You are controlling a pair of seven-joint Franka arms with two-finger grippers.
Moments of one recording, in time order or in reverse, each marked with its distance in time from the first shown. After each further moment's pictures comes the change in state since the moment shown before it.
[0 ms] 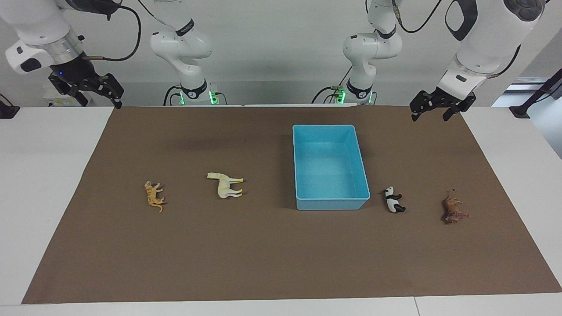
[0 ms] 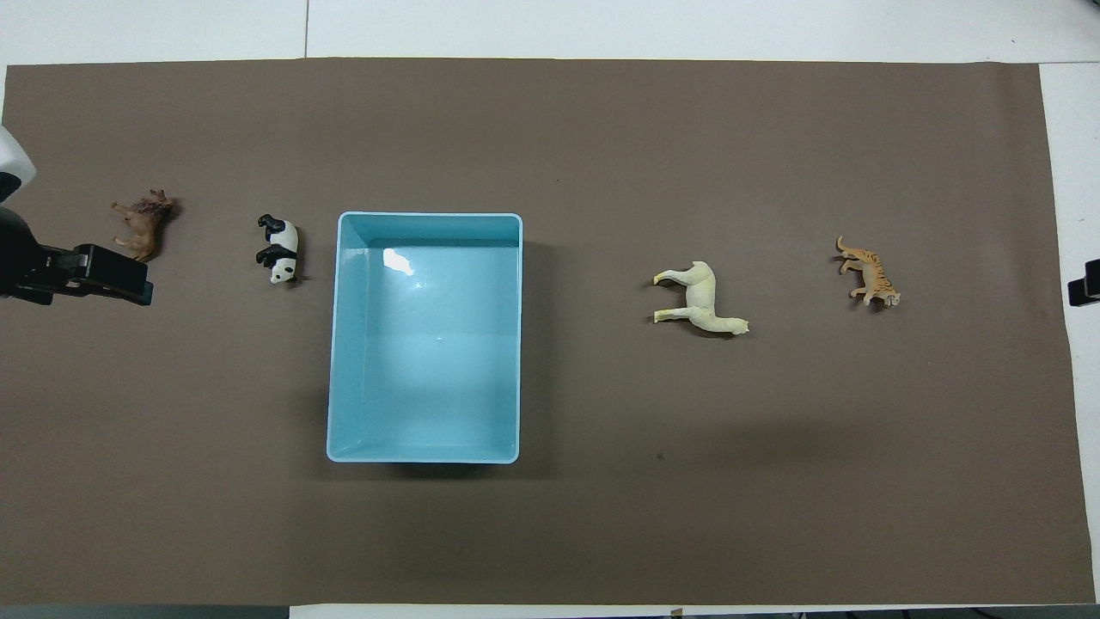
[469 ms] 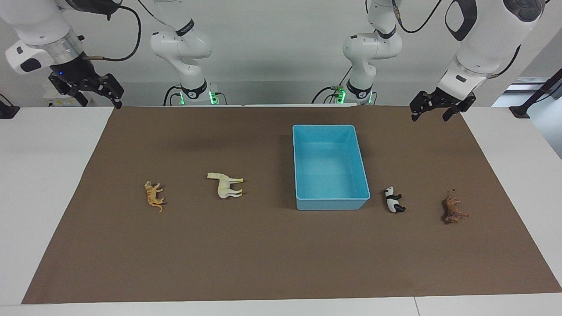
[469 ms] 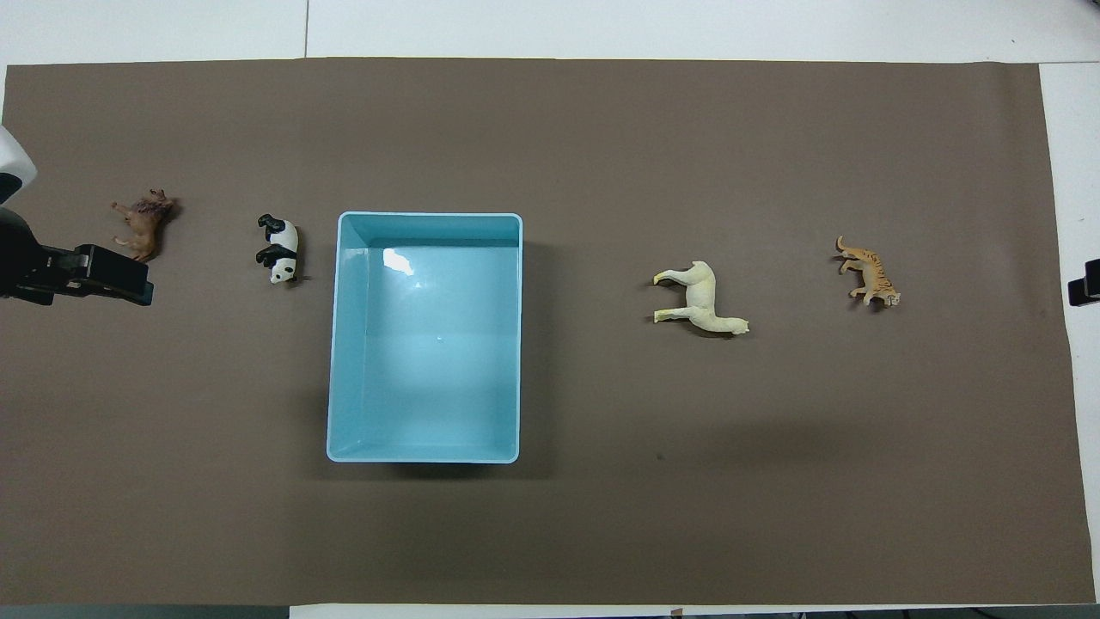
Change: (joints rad) left arm 0.001 -0.004 0.002 -0.013 0.000 0.013 0.000; right arm 0.000 0.000 0.000 0.000 0.000 0.000 0.000
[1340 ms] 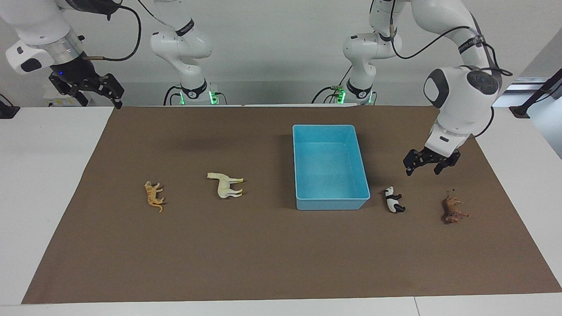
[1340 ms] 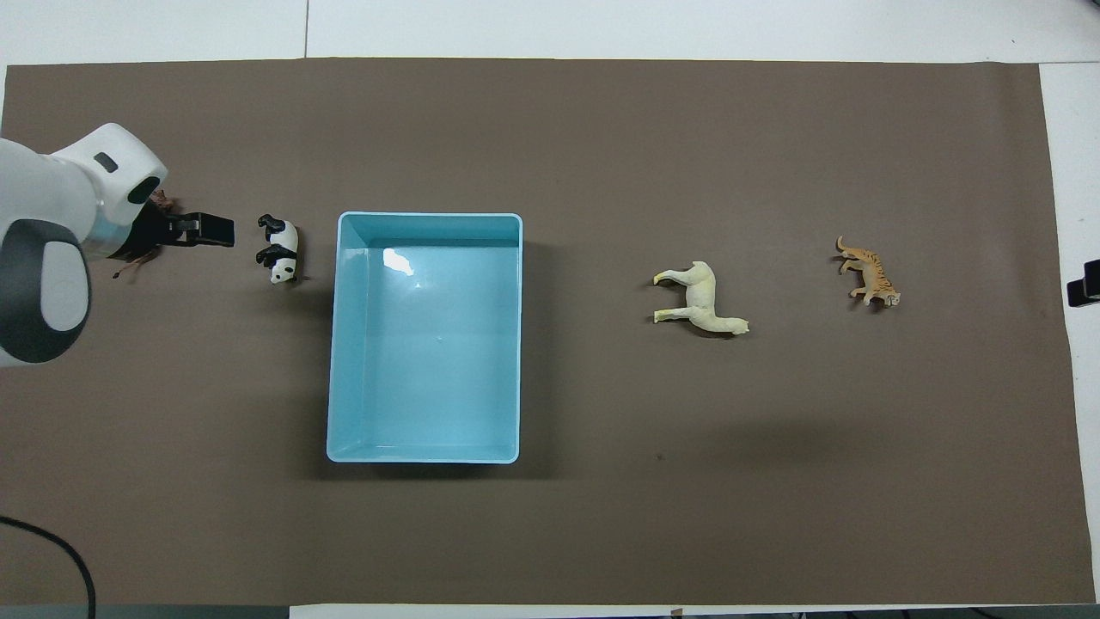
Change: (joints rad) left arm 0.026 0.195 0.001 -0.280 0.000 0.686 -0.001; right arm 0.001 0.000 0.000 -0.003 0.000 -0.001 0.000
